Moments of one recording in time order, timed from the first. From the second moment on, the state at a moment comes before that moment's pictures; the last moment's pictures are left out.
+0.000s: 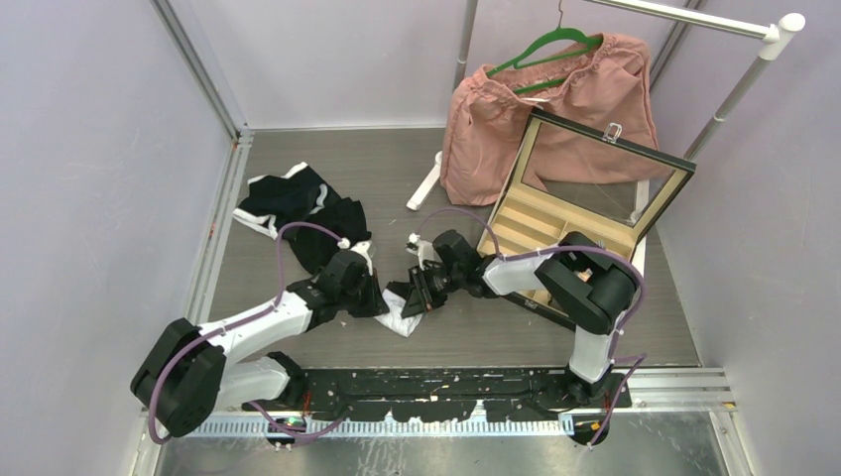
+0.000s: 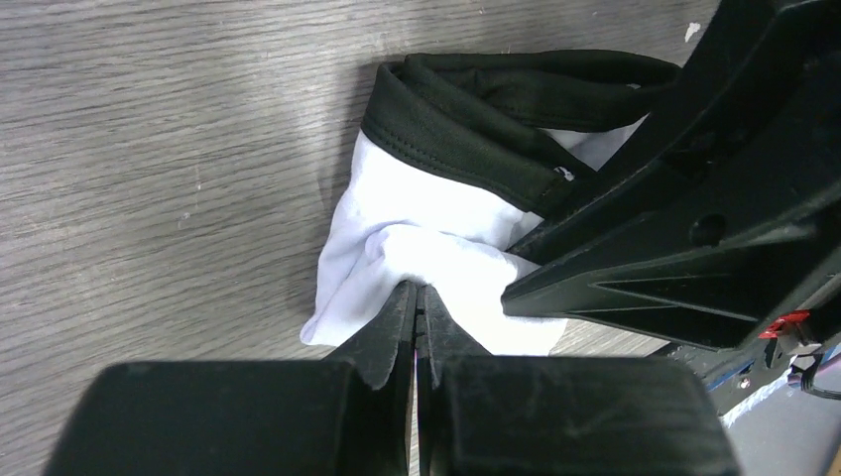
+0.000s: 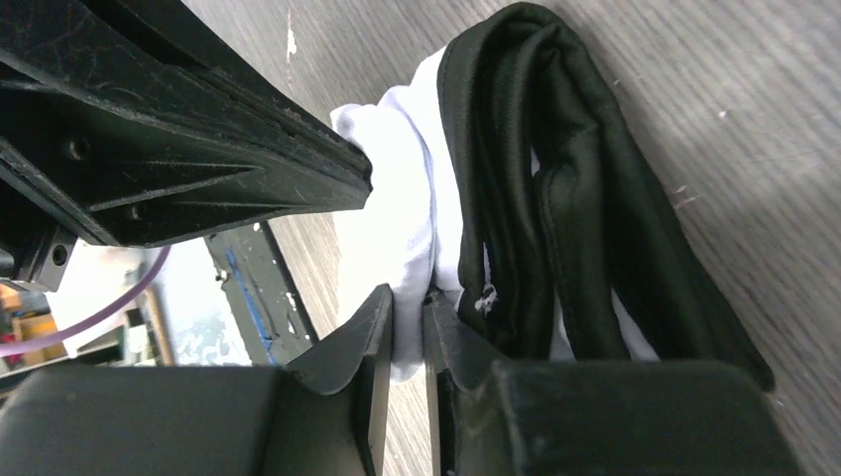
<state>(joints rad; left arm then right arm) -0.65 1.15 0.46 -0.19 0.11 -0.65 0.81 1.84 0.81 0.27 -0.66 0.53</state>
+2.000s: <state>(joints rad) -0.65 1.25 0.49 -0.10 0.11 -0.68 1.44 1.71 0.80 0.17 0.48 -0.40</state>
